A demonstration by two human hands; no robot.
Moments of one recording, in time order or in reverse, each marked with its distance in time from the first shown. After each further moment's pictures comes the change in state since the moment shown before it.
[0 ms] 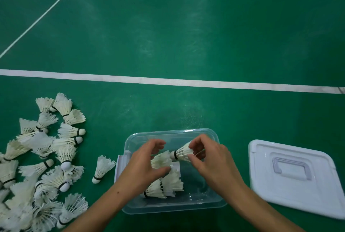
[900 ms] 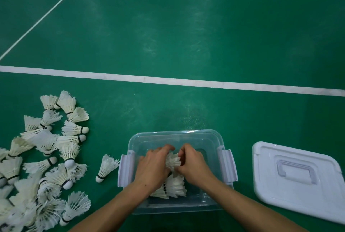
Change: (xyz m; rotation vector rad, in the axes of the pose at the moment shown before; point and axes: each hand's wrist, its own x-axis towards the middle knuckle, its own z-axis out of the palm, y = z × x) left_hand 0.023 -0.017 0.042 0.548 -0.054 -0.072; right_hand 0.030 0.010 0.076 0.108 -0.313 0.242
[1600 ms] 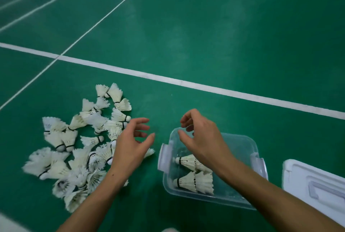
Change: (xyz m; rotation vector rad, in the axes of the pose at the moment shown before) left_hand -0.088 -0.087 -0.117 -0.751 0.566 -0.205; right_hand -0.040 -0.144 -0.017 -0.178 0.213 -0.546
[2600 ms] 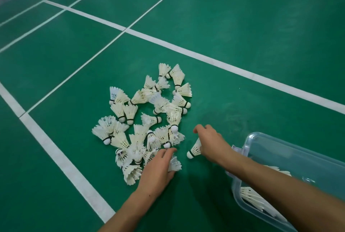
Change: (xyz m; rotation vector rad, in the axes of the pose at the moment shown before) left_hand -0.062 -0.165 -0.061 0.633 -0.194 -0.085; right_hand 0.063 -0.032 0.189 -0.335 -0.590 -0.009
